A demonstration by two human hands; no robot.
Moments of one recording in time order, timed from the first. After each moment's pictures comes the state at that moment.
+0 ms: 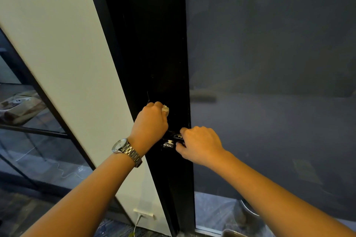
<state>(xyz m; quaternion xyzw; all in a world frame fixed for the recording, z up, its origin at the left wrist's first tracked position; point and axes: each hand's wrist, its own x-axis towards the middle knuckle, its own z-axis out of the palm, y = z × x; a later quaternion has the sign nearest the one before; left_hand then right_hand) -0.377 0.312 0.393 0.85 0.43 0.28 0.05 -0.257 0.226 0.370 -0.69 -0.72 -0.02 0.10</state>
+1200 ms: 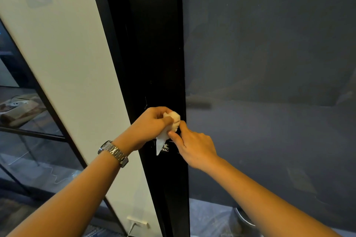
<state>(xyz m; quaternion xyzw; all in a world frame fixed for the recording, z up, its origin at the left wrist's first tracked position) -0.378 0.279 0.425 0.79 0.38 0.27 0.39 -0.256 0.221 0.368 -0.71 -0.68 0.06 0.20</state>
